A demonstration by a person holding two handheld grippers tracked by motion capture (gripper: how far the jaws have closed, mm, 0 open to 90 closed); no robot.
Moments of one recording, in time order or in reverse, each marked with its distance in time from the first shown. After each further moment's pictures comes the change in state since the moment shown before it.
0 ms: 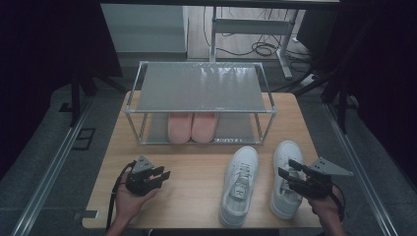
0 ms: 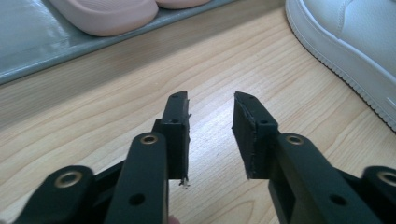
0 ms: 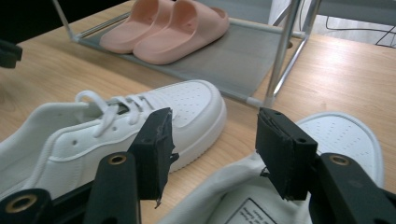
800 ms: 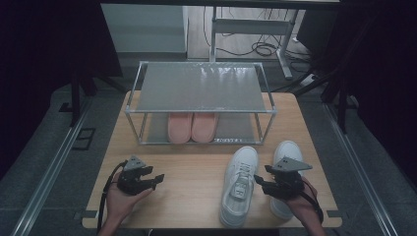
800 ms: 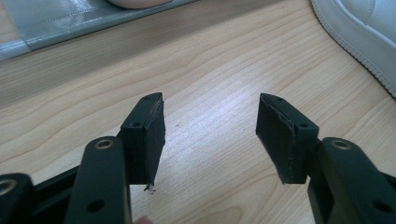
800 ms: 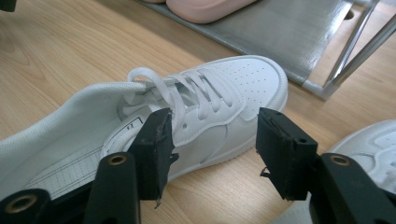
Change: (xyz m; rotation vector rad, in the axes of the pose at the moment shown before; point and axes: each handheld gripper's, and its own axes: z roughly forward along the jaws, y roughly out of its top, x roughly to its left) left arm 0.019 -0.008 -0.008 0.052 0.013 -0.050; right arm 0.060 0.022 0.039 0.230 0.018 -0.109
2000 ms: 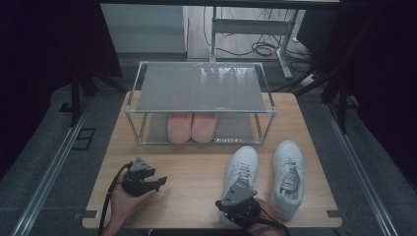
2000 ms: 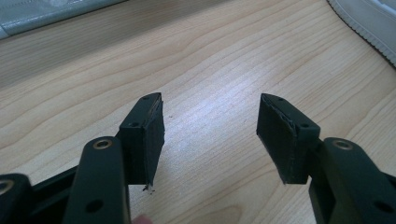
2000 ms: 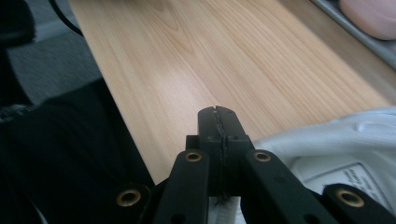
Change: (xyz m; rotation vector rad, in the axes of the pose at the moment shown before) left arm -0.005 -0.003 0.013 0.048 0.011 0.005; right arm 0.121 0.005 0.026 0.089 0.242 -0.281
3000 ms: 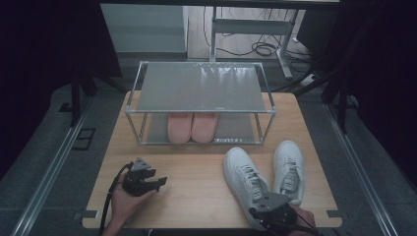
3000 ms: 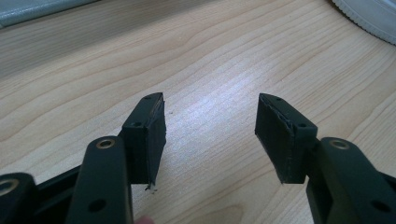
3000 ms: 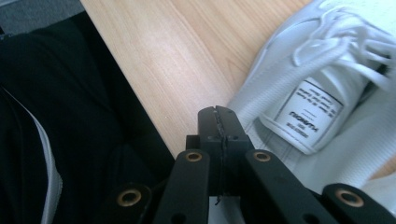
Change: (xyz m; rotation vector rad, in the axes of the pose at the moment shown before) left arm 0.001 -0.001 0.003 0.013 -0.002 -0.010; right arm -0.027 -0.050 -0.059 0.122 -0.037 0.022
